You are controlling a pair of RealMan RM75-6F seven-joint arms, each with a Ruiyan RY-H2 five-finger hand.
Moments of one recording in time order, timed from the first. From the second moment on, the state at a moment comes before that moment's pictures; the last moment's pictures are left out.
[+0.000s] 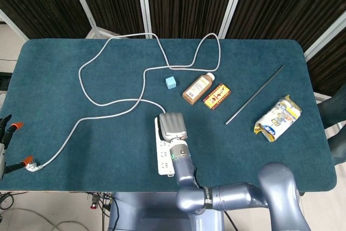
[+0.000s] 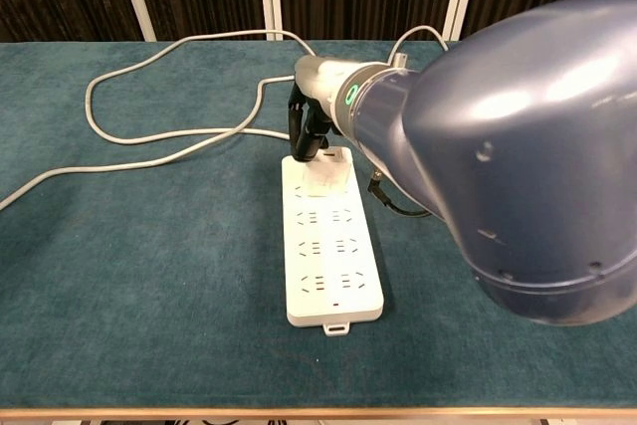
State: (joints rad) left arm -0.06 -1.10 -0.07 -1.67 1.46 1.53 0.07; right arm 1.19 -1.91 0.45 -1.59 -0.28 1.35 -0.89
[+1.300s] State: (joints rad) left arm -0.06 -1.10 -0.07 -1.67 1.46 1.53 0.07; right arm 1.13 -1.95 0.45 -1.52 -0.31 1.29 -0.88
